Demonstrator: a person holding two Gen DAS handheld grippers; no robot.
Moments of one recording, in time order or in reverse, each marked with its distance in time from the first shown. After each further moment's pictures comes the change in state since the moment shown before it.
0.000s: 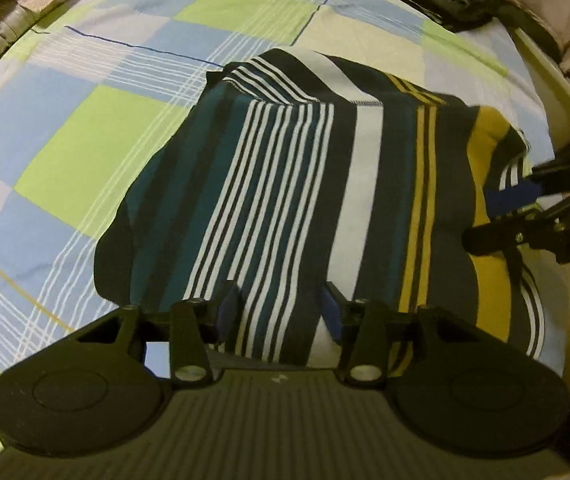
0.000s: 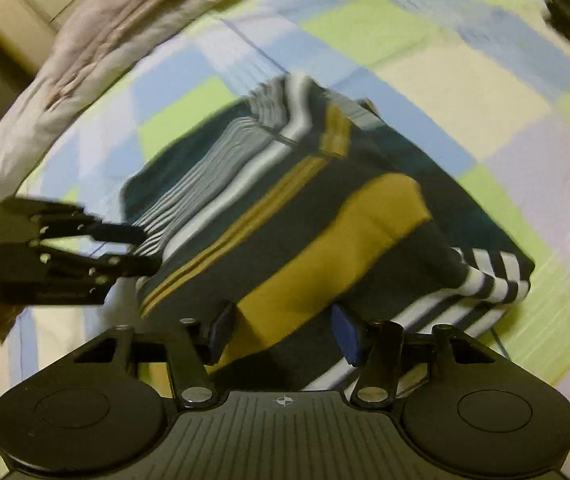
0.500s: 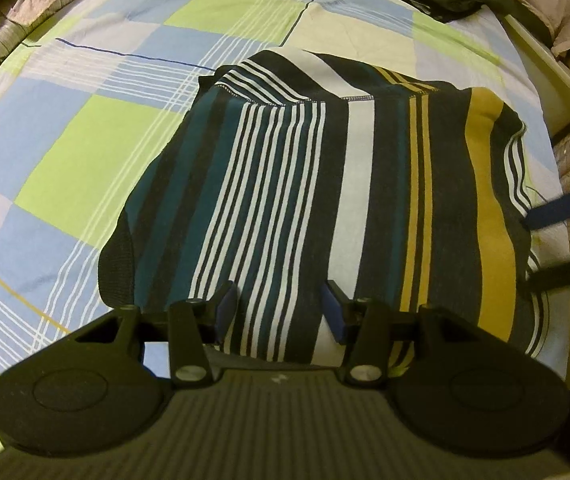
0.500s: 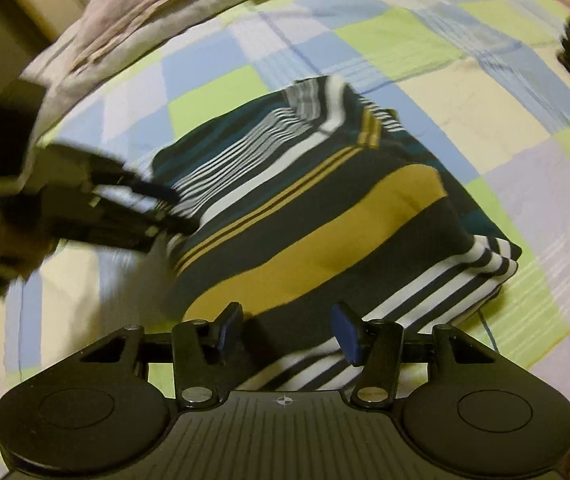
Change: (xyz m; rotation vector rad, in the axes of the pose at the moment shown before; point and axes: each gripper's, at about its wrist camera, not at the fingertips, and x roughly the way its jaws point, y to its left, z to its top) left arm -0.005 -0.005 -0.003 0.060 -0.003 0.012; right arm -0.034 0.054 -0.030 -0.198 0.017 -0.066
